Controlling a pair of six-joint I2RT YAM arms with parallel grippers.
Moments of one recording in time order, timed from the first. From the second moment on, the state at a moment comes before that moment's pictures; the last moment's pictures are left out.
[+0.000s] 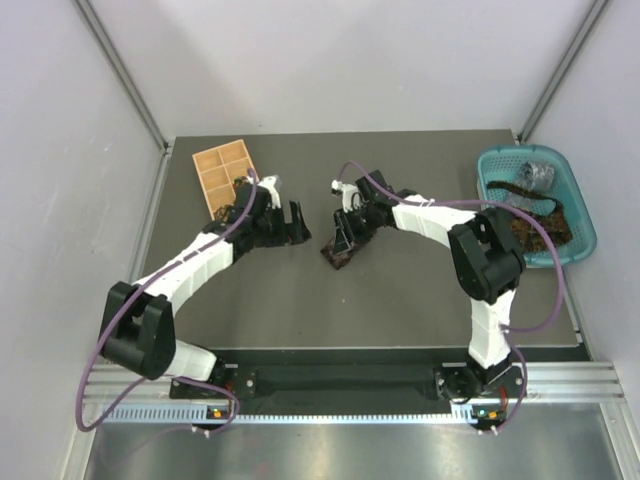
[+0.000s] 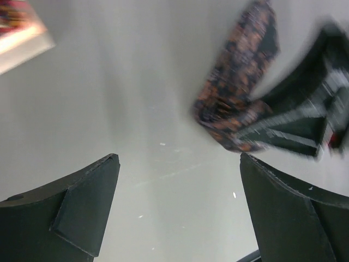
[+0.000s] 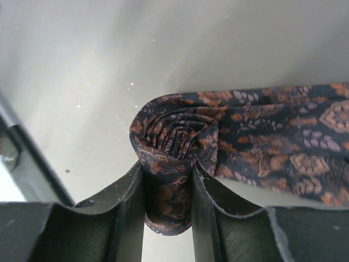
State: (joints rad) left arm -0.37 1.41 0.95 -0.28 0.18 -0.47; right arm 0.57 1.96 1.36 -0.40 -0.53 0.12
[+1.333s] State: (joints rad) left arm -0.63 1.78 0.99 0.13 0.11 -0.03; right arm 0.42 2.19 1.58 -0.60 -0.77 0.03
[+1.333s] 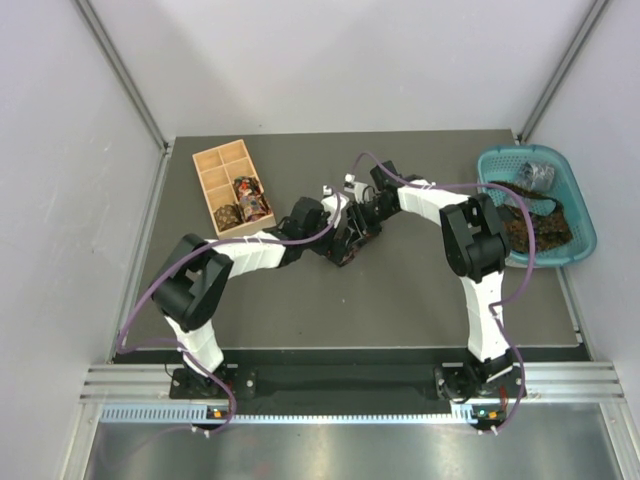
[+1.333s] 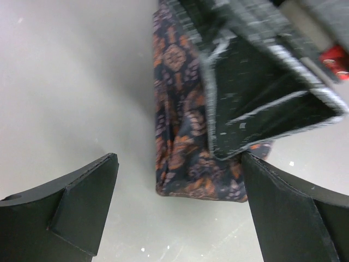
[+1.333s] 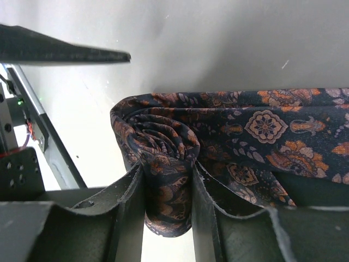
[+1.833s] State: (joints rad) left arm -0.66 1.79 0.96 0.26 0.21 0.07; right arm 0.42 2.19 1.56 -0.55 -0.77 0.07
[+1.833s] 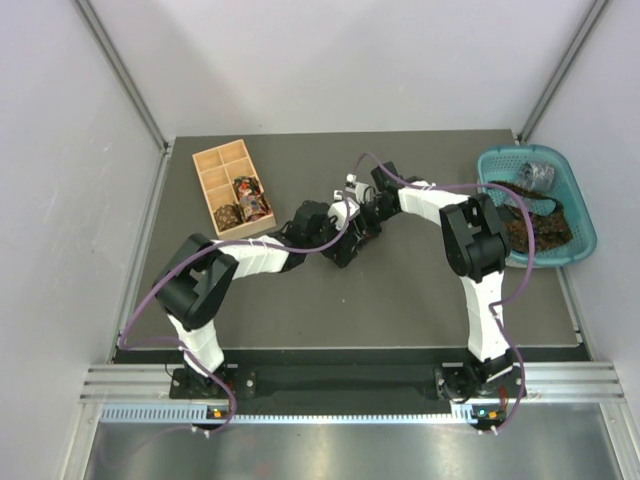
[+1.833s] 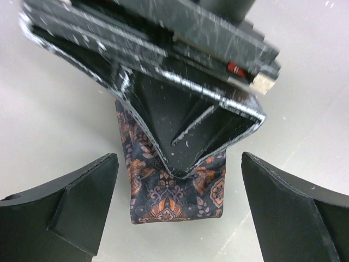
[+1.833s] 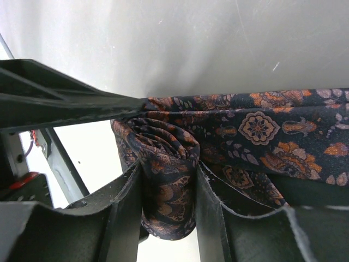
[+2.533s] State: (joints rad) left arm -0.69 1.89 0.99 0.26 0.14 0.14; right arm 0.42 2.19 1.54 -0.53 -0.78 0.10
